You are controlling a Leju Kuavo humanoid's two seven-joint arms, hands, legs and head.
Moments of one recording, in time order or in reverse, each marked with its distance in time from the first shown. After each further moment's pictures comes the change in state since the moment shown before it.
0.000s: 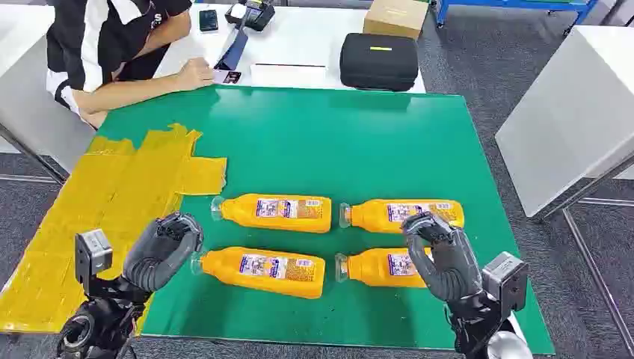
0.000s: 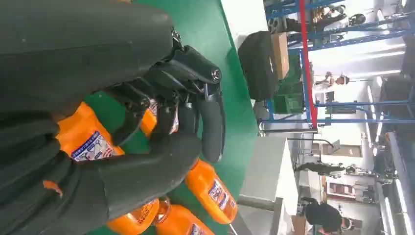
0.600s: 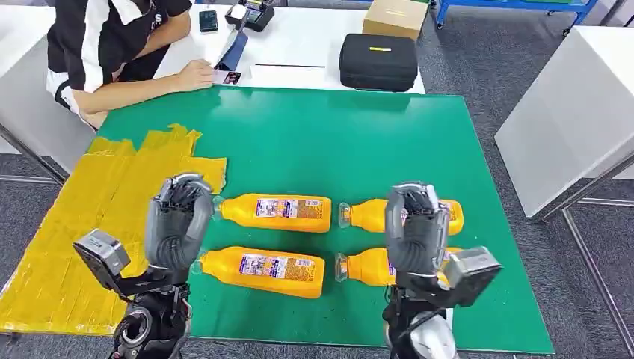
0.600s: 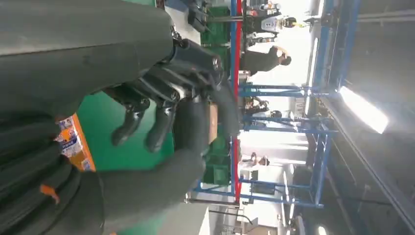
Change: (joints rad) left arm -0.064 -0.169 -0.236 -0.042 -0.099 0.566 -0.202; right arm -0.164 0.073 0.414 0.076 0.069 -0.763 -0.150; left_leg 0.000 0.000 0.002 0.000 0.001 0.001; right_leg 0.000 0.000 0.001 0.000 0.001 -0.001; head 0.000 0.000
